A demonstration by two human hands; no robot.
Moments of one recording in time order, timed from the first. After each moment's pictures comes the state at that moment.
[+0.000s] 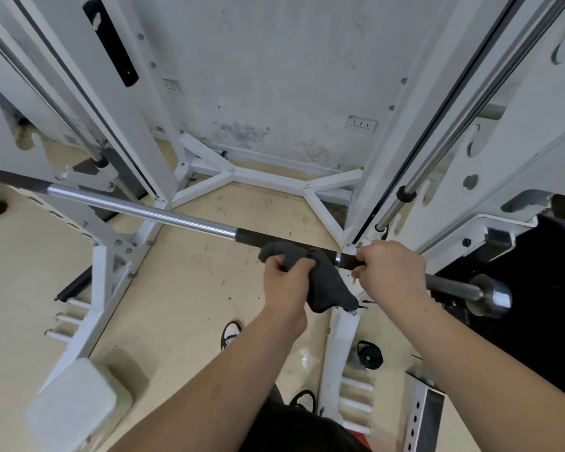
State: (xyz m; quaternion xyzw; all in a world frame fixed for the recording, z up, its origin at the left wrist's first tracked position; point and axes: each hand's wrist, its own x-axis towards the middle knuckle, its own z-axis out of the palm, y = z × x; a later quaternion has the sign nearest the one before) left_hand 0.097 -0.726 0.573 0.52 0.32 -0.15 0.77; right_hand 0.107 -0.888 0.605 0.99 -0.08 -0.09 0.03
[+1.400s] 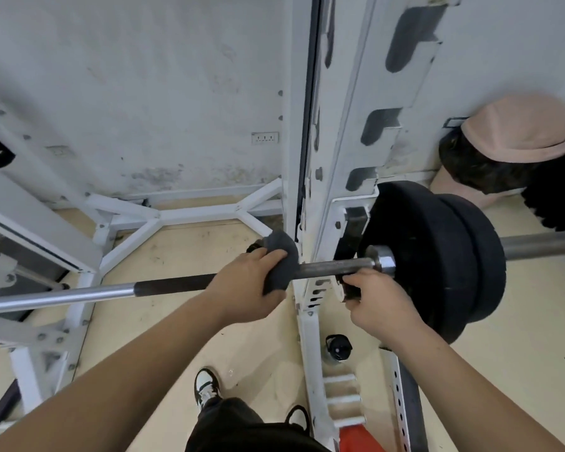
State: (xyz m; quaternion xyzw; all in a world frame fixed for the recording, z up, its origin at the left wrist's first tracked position) left_hand 0.139 -0.782 0.599 0.89 -0.40 -0.18 0.14; right_hand -0.004 -1.002 0.600 0.95 -0.22 -0.08 -0.20
